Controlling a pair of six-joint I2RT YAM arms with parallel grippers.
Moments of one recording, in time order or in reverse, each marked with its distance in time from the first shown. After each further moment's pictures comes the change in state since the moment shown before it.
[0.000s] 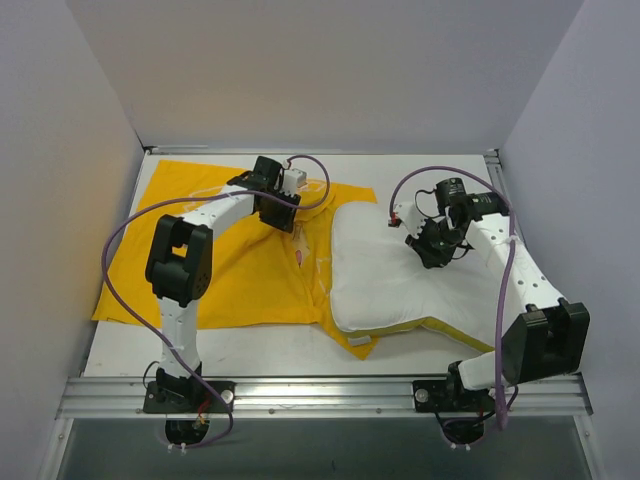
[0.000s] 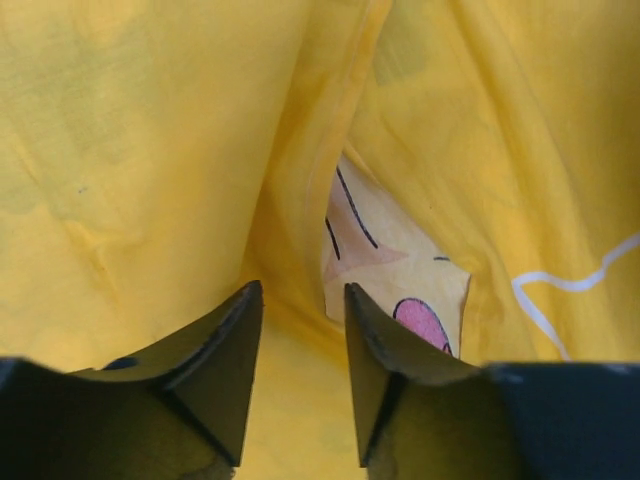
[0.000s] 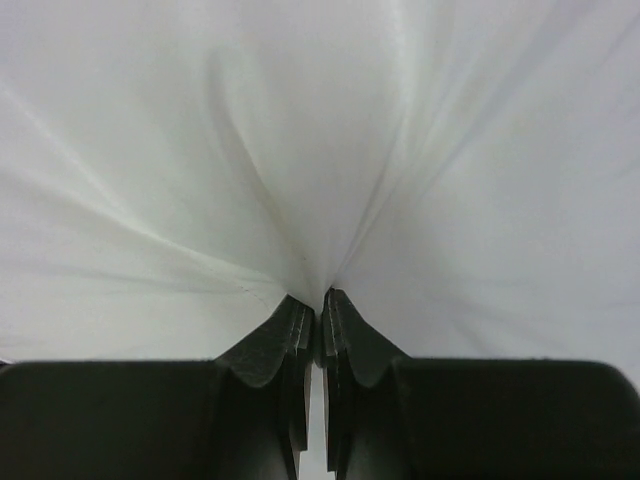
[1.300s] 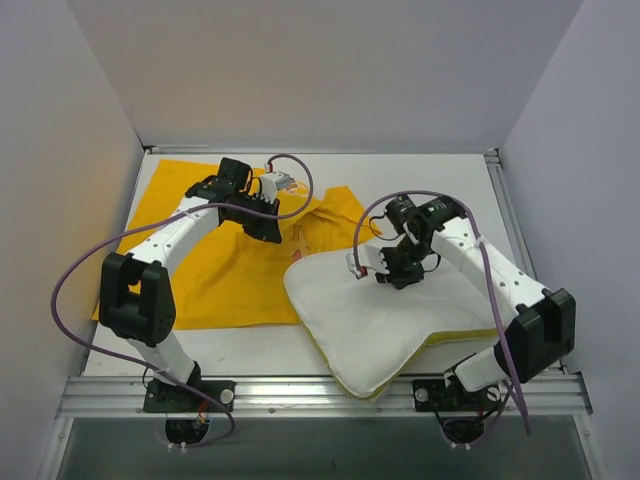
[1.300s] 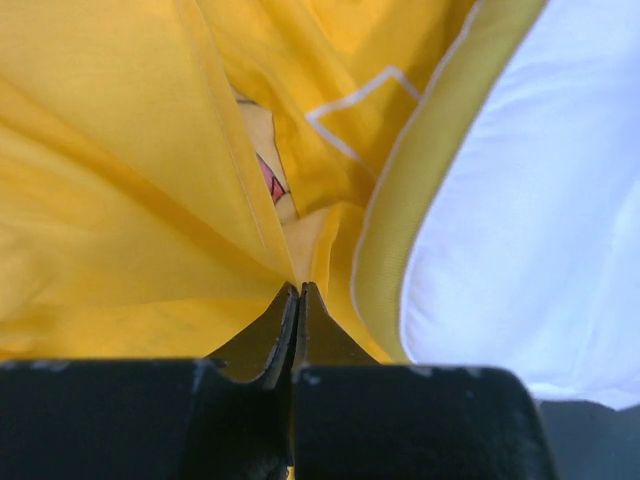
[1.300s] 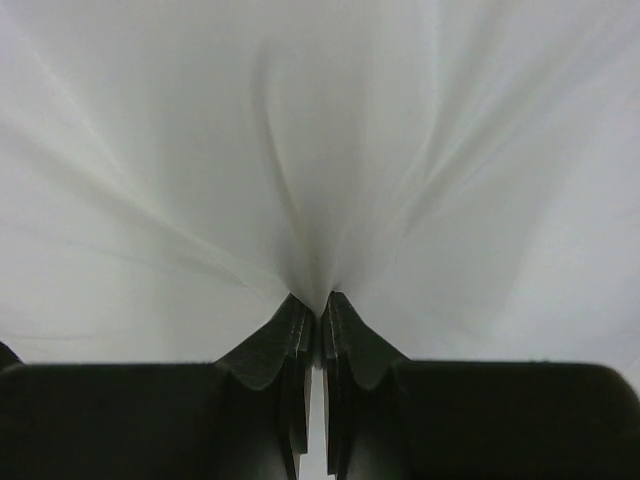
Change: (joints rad) left arm 0.066 -0.374 -0.216 -0.139 0.351 0.069; right arm 0.323 0.003 0.017 -0.179 -0.063 -0.375
